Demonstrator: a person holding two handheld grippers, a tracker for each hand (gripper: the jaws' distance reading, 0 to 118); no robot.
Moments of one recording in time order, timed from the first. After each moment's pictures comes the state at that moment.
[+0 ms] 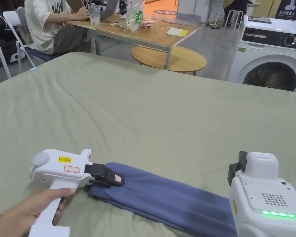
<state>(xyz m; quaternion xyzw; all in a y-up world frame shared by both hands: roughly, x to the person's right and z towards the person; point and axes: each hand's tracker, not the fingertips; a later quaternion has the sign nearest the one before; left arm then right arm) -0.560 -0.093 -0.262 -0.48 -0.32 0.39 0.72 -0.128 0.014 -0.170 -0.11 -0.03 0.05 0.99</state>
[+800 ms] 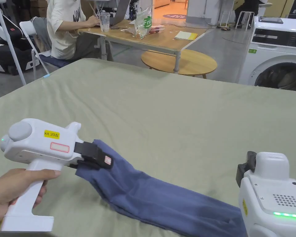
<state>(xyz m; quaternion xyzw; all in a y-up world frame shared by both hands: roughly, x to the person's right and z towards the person) -0.556 0.038 -0.225 -0.46 -0.26 0.29 0.80 -0.122 0.018 -0.173 -0.11 -0.01 0.04 0.99</state>
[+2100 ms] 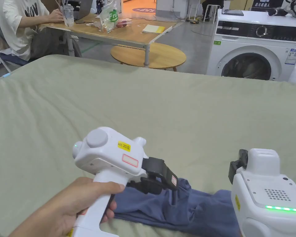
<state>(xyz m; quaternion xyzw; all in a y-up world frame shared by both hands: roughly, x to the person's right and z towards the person) -0.362 0.019 -0.249 -0.55 -0.35 0.24 0.72 -0.071 0.015 -0.154 -0.13 -0.06 0.03 0.99</state>
